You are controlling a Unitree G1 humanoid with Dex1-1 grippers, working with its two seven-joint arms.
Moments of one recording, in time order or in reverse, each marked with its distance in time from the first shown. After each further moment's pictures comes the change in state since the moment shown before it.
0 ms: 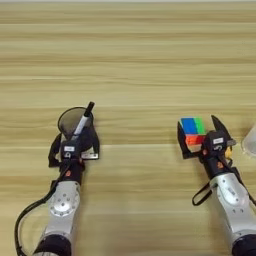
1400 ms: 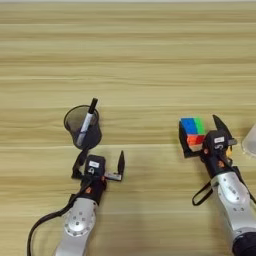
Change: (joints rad) left arm 0.158 -0.037 -0.182 -0.220 0.054 0.146 -0.103; right arm -0.022 -0.004 -0.016 0.039 0.000 -0.015 0.001
